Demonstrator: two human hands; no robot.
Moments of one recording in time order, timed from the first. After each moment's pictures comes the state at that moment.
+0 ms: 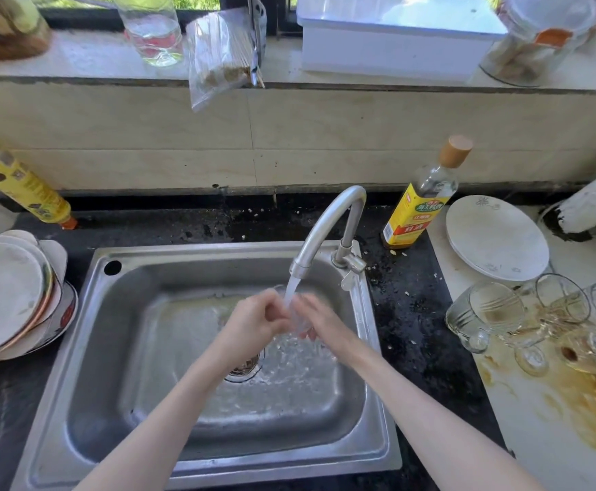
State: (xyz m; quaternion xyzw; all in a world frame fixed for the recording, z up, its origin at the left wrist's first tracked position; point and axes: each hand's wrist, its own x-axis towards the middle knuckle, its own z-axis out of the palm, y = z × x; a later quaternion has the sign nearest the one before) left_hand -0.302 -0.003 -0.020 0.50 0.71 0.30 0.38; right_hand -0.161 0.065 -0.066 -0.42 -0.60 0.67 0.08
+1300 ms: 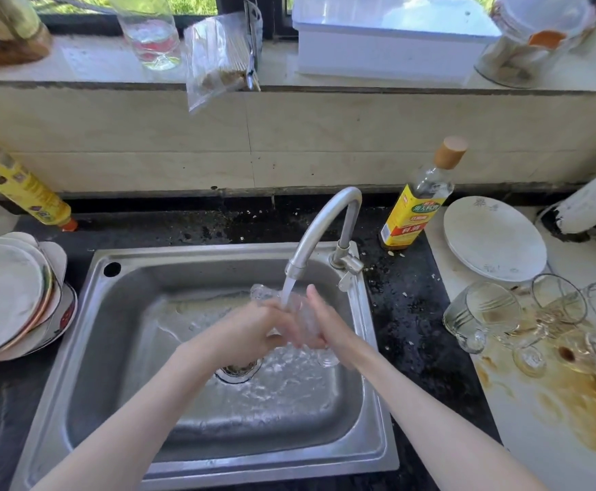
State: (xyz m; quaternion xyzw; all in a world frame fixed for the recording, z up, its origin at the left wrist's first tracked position) left_hand -0.308 0.001 0.002 0.71 0.59 0.13 0.37; right_hand -0.155 0.066 -0.042 -0.45 -0.54 0.71 0.06
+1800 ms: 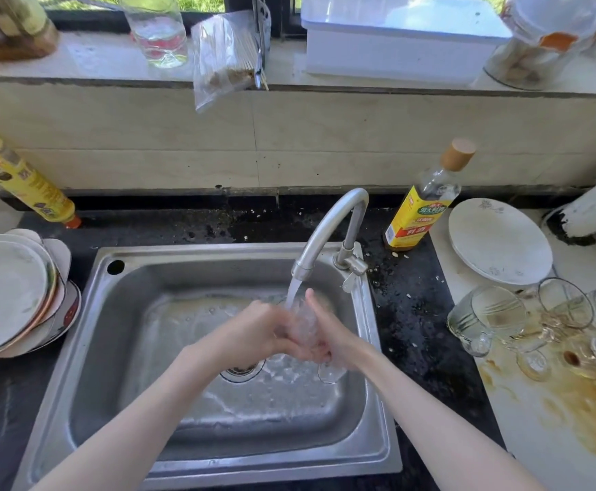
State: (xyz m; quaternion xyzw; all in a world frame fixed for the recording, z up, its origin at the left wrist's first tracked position) left_hand -0.306 -0.001 0.002 0.65 0.62 0.15 0.42; right_hand -0.162 0.063 -0.051 -0.43 -0.50 0.75 0.02
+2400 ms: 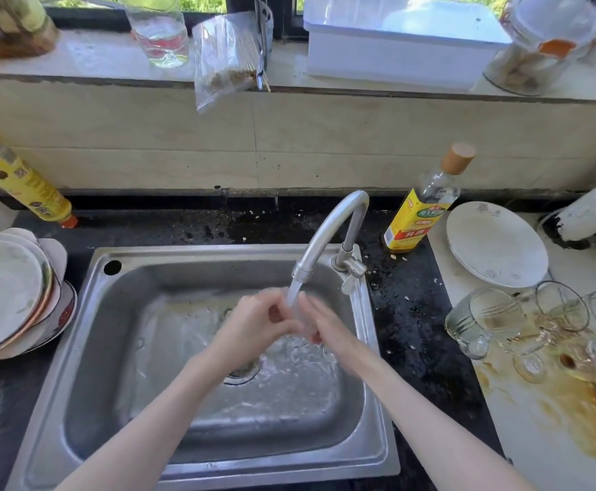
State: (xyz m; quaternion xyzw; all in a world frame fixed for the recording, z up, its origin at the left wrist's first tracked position) left_hand -0.303 0.000 -0.012 0.56 0.69 0.30 0.34; right_hand -0.159 0.063 -0.041 -0.41 -0.57 0.70 0.10
